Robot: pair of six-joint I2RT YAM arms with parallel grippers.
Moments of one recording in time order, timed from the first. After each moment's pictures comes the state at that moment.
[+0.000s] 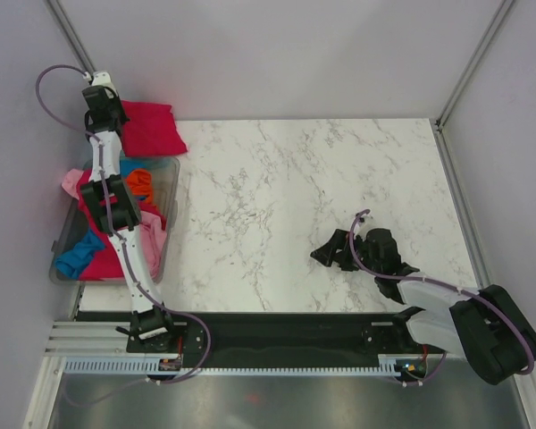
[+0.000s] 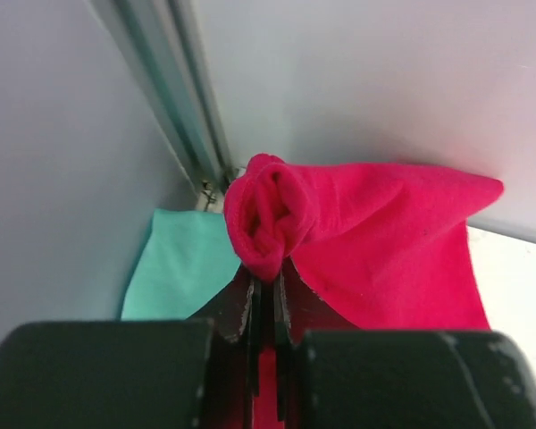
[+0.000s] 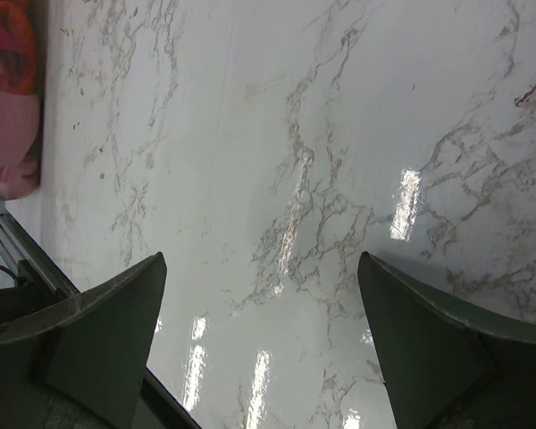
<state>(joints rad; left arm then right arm) 0.31 2.54 2.43 -0.22 0.03 0.03 0.43 1.14 0.18 0.43 -0.31 0.71</state>
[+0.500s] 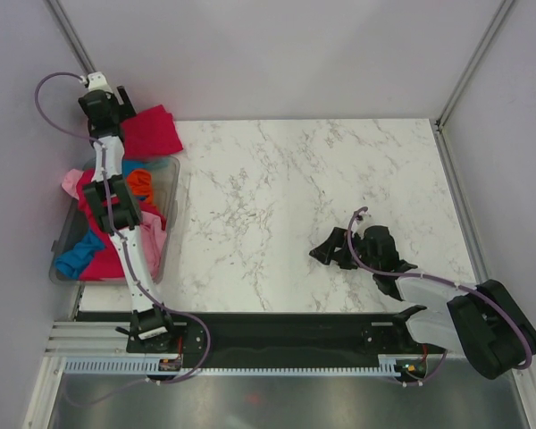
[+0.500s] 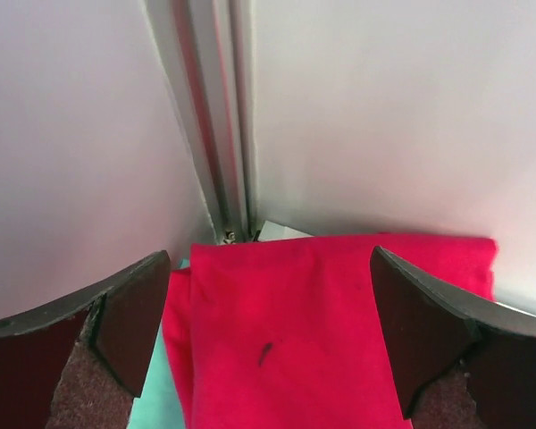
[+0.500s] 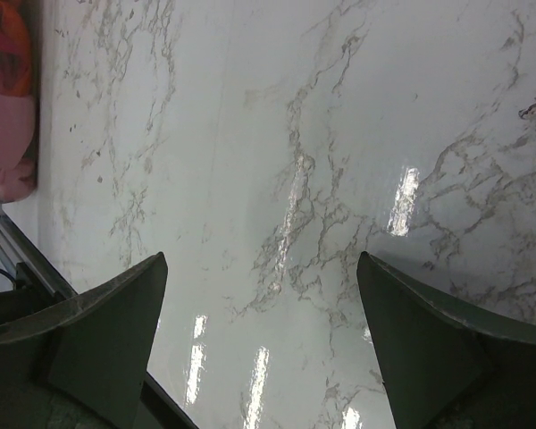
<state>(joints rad) 0.33 2.62 2.43 0.00 -0.03 -0.03 0.43 1.17 0.21 0.42 -0.31 0.71</state>
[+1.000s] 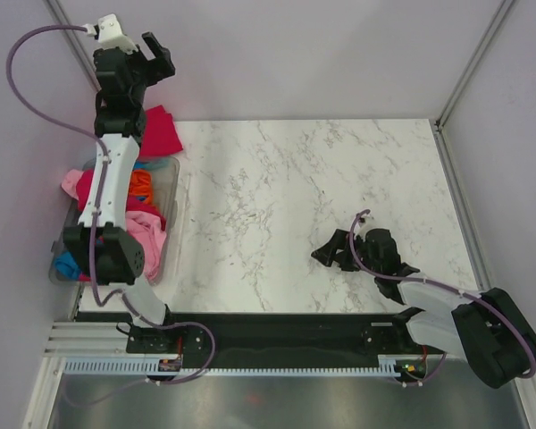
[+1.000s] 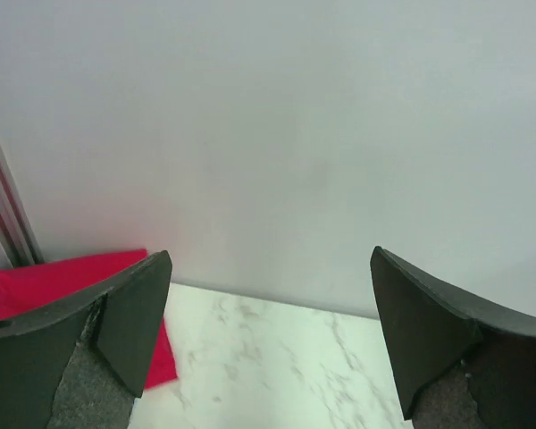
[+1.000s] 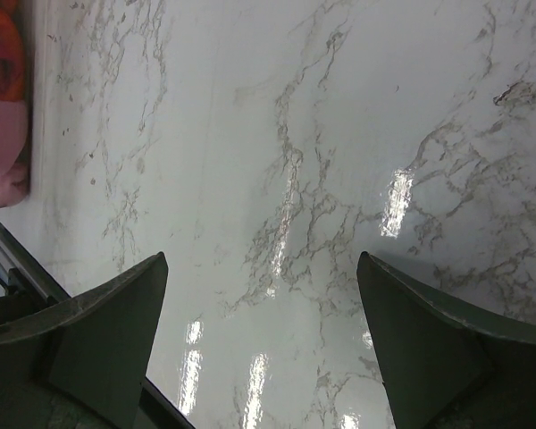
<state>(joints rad) 0.03 1.84 1.96 -0.08 -0.07 -0.23 0.43 1.12 0.20 0.39 -0.28 0.71</state>
